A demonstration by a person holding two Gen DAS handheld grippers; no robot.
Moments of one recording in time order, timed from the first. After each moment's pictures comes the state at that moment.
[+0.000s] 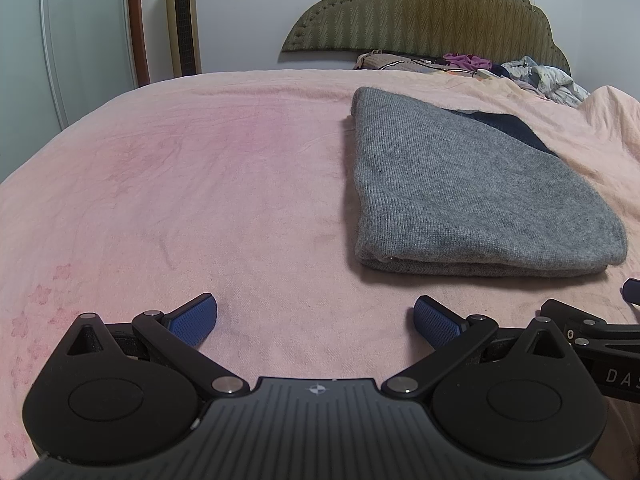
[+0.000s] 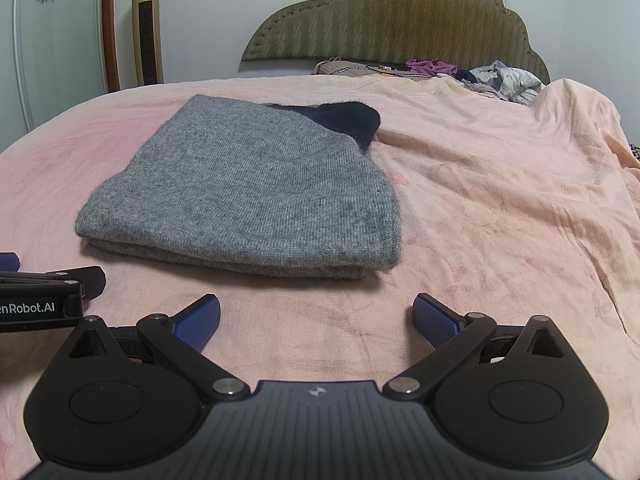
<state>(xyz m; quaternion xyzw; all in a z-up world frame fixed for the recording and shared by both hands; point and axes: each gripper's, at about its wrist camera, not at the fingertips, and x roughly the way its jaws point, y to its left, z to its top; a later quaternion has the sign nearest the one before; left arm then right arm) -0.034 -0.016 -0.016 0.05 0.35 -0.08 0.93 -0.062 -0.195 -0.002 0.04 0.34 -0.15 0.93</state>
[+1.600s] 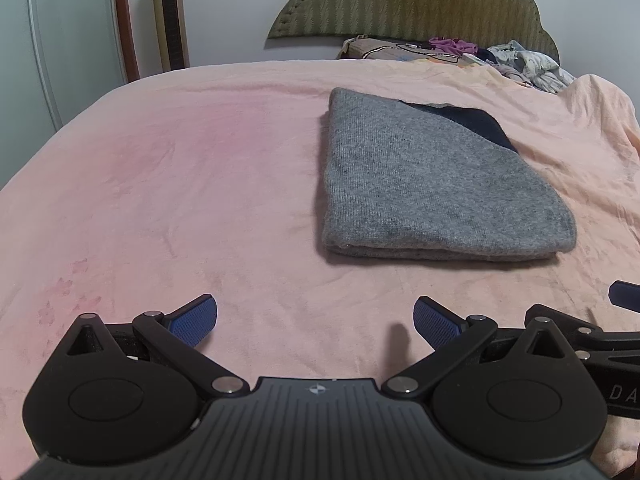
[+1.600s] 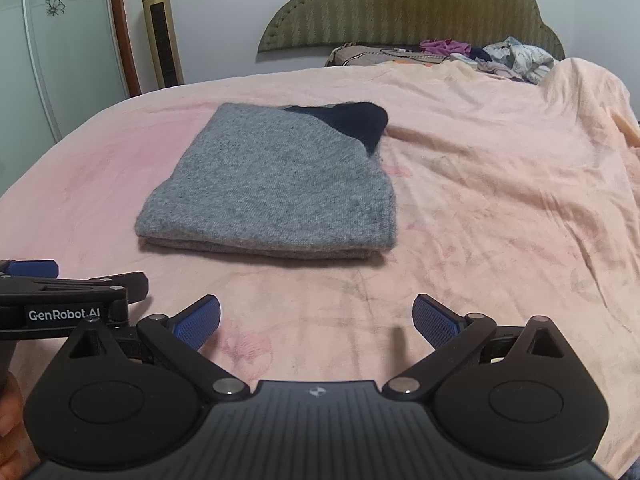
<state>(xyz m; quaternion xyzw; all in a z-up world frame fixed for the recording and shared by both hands) -0.059 -0.021 0.018 0.05 0.38 -0.10 0.92 -0.096 -0.187 0.036 0.08 0.36 -0.12 0.92</state>
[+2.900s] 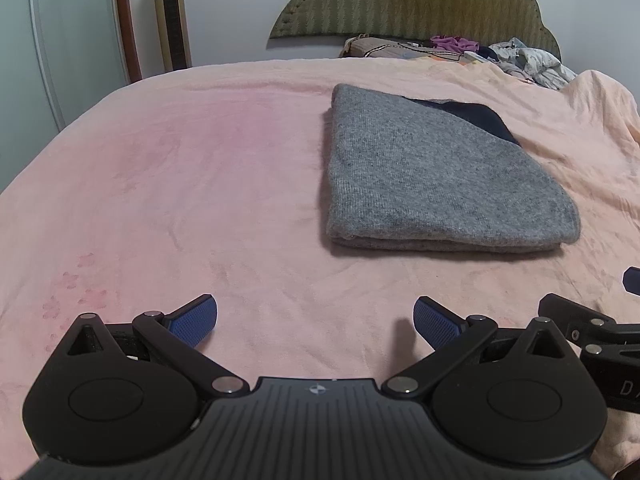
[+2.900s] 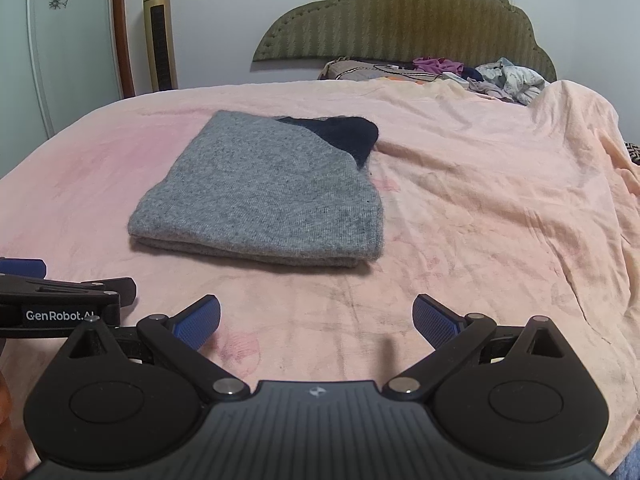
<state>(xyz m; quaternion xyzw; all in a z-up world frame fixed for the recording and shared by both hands) -0.064 -0.019 0.015 0.06 0.38 -0.10 0.92 -0.101 -0.182 0.039 0.05 0.35 -0.13 0.93</state>
